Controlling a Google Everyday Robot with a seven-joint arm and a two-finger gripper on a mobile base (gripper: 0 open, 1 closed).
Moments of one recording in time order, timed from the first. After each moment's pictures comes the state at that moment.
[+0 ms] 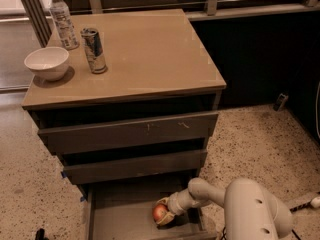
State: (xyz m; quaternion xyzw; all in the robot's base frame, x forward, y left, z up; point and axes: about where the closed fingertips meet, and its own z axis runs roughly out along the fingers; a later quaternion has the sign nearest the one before) arm 0.517 -0.004 0.135 -0.63 0.66 0.33 0.25
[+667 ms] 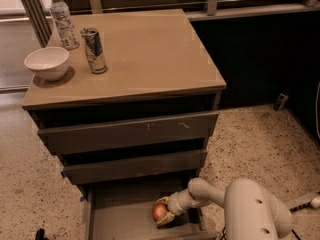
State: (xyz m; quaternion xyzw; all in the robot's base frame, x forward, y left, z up) arm 0.517 -0.003 0.135 -0.63 0.66 0.33 0.25
